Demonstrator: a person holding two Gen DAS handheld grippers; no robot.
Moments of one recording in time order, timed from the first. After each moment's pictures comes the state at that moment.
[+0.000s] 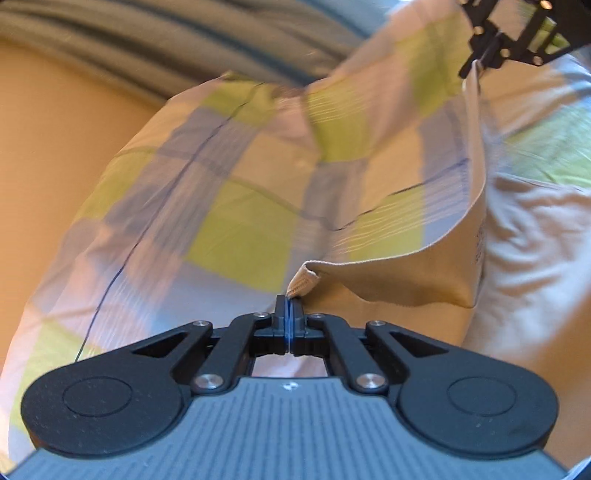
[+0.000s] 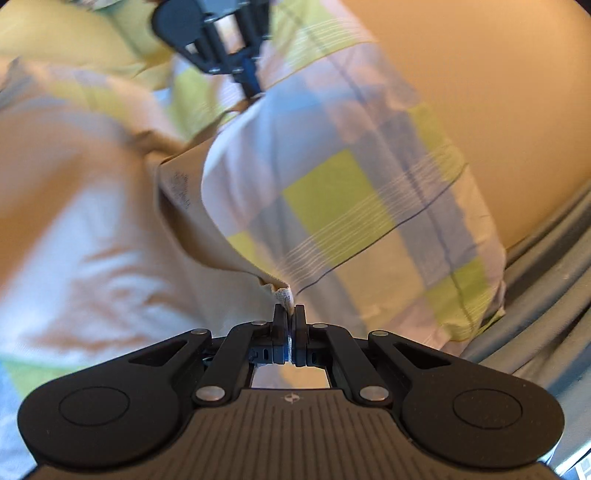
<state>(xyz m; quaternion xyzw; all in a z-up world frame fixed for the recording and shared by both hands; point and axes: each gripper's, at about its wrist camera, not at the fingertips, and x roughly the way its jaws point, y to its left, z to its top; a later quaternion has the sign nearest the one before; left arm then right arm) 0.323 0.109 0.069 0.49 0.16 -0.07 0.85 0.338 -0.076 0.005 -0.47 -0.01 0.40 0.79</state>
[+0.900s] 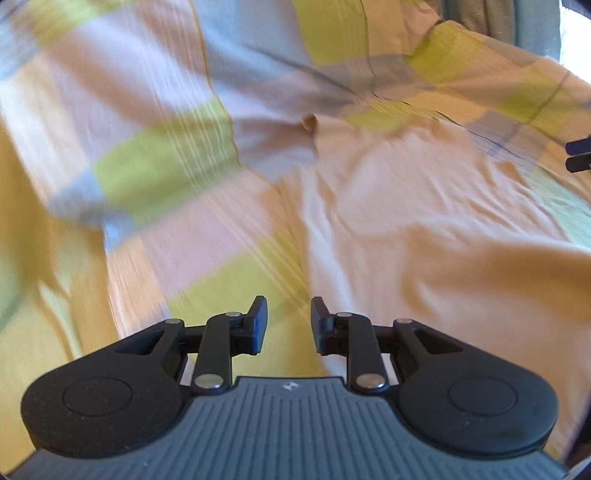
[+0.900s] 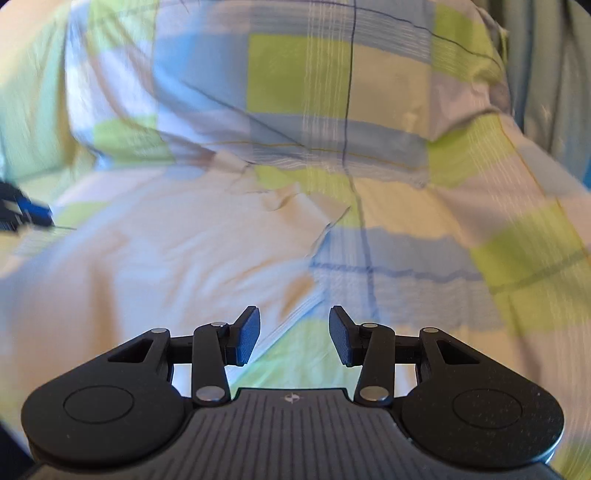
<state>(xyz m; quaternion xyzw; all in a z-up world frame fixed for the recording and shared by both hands) 0.227 0.258 0.011 0.08 0.42 -0.03 0.91 0.353 -0.106 -0.002 -0.14 0.34 0.42 0.83</state>
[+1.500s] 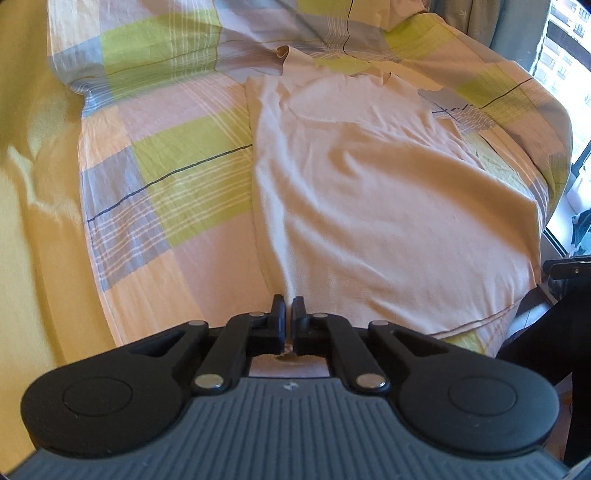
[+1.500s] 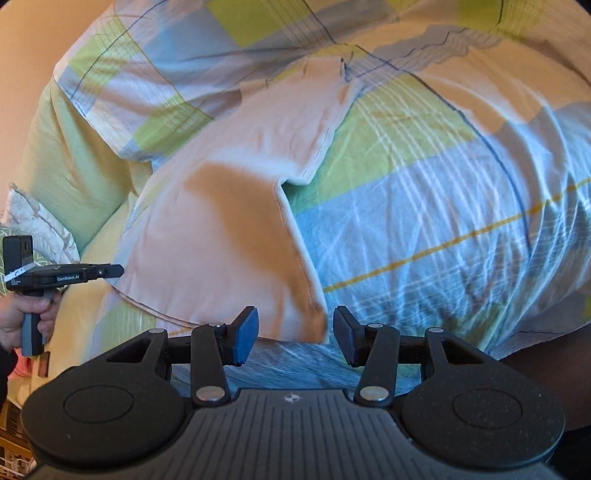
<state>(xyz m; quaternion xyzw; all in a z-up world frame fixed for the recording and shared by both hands) 0.140 0.268 -0.021 -0.03 0.46 -0.08 0.88 0.249 -0.185 -0.085 0.10 0.49 0.43 0.75</state>
